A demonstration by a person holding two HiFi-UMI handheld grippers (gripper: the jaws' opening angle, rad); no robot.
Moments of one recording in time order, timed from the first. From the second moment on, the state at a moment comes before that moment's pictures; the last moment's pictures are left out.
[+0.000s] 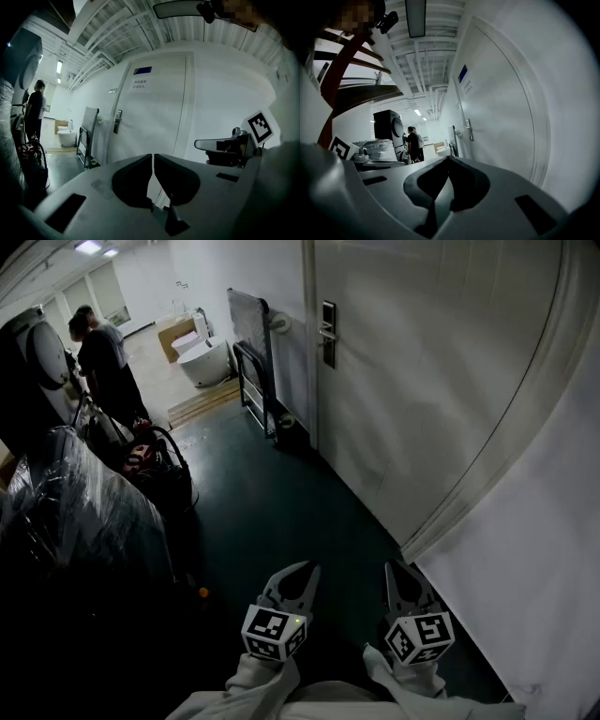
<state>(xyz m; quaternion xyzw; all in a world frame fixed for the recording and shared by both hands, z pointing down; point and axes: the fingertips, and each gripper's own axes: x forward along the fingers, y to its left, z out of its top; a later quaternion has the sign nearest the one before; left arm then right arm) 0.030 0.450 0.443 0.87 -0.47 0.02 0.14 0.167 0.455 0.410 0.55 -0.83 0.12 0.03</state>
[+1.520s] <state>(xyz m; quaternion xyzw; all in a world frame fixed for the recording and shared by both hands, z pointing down) 0.029 0.320 0.439 0.87 -0.47 0.02 0.15 0.169 0.330 0.417 0.55 -0.82 0.14 0.04</state>
